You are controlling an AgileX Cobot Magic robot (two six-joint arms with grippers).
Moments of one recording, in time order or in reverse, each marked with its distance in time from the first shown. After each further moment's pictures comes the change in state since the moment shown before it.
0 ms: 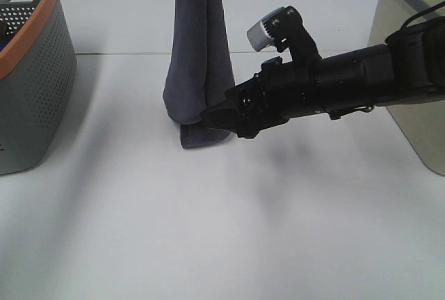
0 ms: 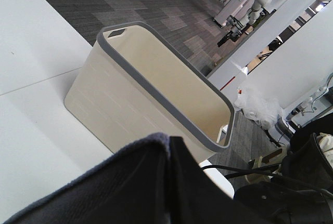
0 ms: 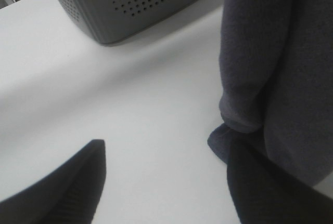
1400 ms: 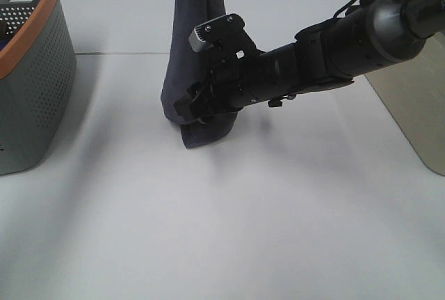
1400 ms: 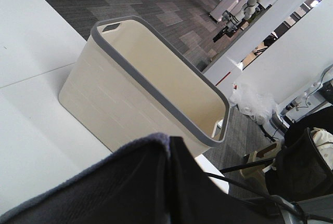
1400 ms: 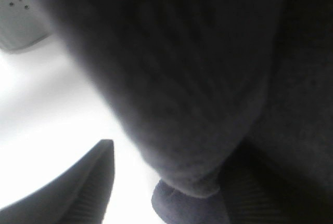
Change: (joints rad) left arm 0.000 0.000 0.000 0.001 -0.023 -0.004; right arm 0.126 0.247 -0.311 0.005 -0.279 0.130
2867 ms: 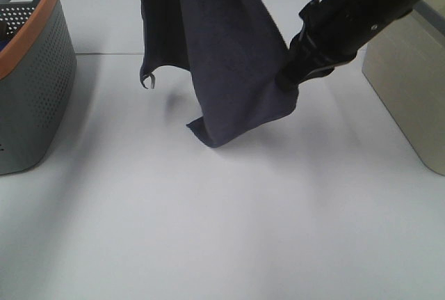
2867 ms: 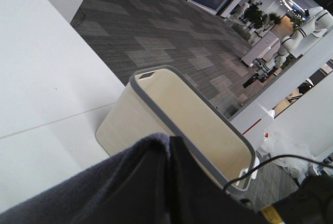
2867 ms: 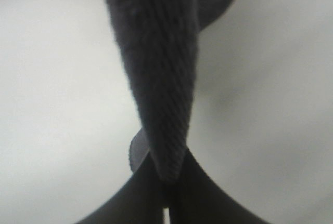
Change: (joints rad) left arm 0.061 -0.094 0.054 -0.007 0.145 -0.050; right arm -0.149 -0.397 -0.089 -1.431 0.496 1.183
